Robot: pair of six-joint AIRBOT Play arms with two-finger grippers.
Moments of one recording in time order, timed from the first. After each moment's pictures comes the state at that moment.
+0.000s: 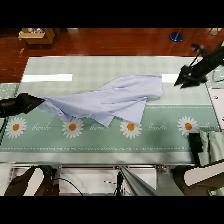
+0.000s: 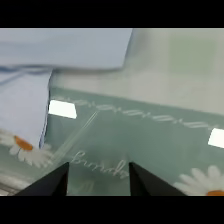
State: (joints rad) left arm 0.47 -0.76 0.72 0.73 -1.24 -1.18; right arm -0.21 -1.74 1.69 -1.17 1.76 1.43
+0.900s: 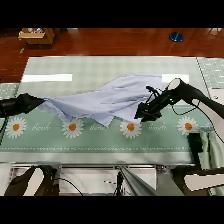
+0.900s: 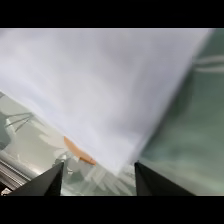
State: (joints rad) left arm 0.47 -0.77 0.72 0.73 -1.24 -1.16; right arm 0.15 -1.62 1.04 -0.90 1.30 1.46
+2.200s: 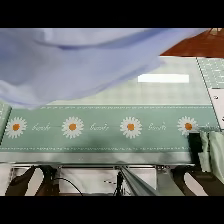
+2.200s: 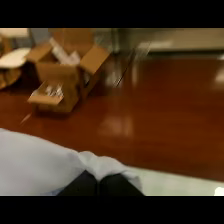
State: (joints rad) left arm 0.47 -0.73 1.82 0.75 -1.26 -1.25; right arm -0.08 -0.87 2.01 -1.15 1.30 1.58
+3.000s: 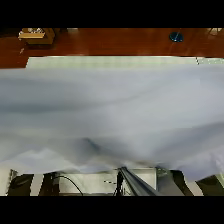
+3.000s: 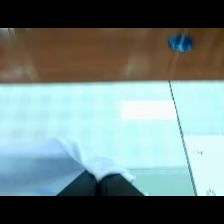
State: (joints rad) left arm 0.47 -0.53 1.94 1.04 -1.79 -1.43; right arm -0.10 -0.68 1.99 -1.53 1.81 1.59
